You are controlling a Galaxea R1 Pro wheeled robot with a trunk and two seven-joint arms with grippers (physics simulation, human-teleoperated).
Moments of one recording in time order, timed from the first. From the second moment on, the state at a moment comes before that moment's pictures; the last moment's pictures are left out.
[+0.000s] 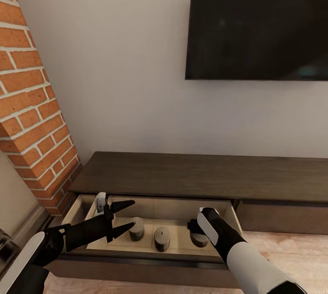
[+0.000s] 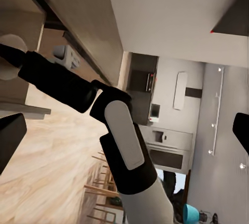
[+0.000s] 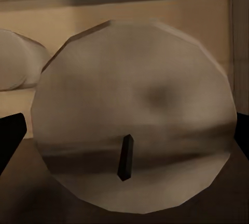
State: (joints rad) left arm -0.20 0.22 -0.04 -1.59 2.02 1.00 0.38; right arm -0.71 0.08 0.32 -0.55 -0.58 0.68 -0.45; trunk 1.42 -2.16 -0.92
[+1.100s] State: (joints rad) left arm -0.19 0.29 -0.09 -1.59 2.02 1.00 0.15; right arm -0.71 0.08 0.32 -0.55 -0.58 0.61 -0.45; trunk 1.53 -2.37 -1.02
